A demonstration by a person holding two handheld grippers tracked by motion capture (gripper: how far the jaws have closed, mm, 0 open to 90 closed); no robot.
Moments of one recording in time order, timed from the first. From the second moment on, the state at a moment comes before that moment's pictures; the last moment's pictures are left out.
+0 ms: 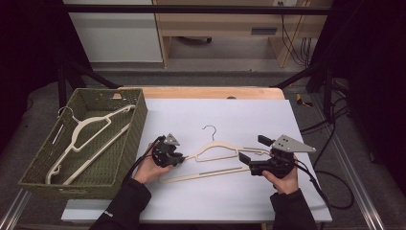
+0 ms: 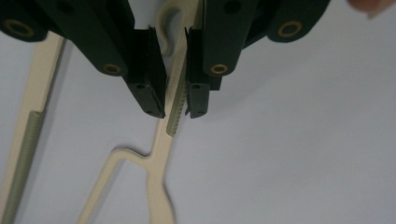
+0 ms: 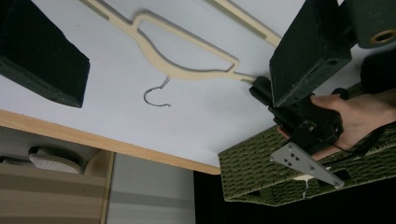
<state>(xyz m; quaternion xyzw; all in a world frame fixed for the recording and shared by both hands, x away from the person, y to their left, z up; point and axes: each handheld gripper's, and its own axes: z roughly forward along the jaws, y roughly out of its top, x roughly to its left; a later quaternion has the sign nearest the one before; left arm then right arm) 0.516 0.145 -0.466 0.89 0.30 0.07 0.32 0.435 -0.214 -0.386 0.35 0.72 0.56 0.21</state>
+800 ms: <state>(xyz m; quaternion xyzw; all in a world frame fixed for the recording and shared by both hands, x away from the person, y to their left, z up) 0.490 0.152 -0.463 0.88 0.29 0.11 0.35 0.434 -0.211 -0.386 0.35 0.72 0.56 0.21</state>
